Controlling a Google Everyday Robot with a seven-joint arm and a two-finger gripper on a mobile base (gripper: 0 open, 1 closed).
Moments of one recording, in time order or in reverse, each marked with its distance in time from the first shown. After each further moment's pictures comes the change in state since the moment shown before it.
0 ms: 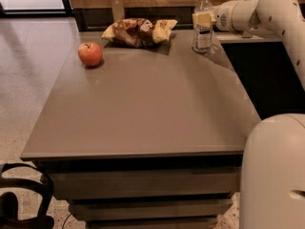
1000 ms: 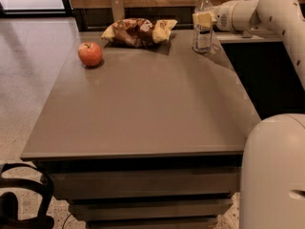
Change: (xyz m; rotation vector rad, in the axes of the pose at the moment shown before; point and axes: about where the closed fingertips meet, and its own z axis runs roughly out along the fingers) arm -0.001 0.000 0.000 0.000 0.000 0.000
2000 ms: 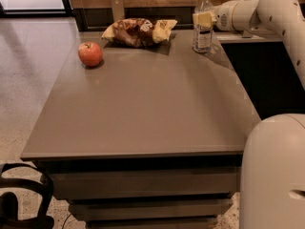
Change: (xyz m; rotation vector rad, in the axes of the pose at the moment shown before) arm -0.001 0.000 0.000 0.000 -0.001 0.000
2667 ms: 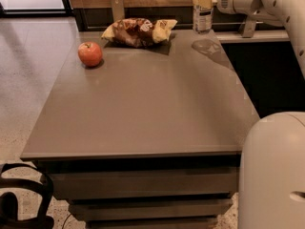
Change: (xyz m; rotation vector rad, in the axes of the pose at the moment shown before) arm -0.069 0.001 -0.011 0.032 -0.113 -0.051
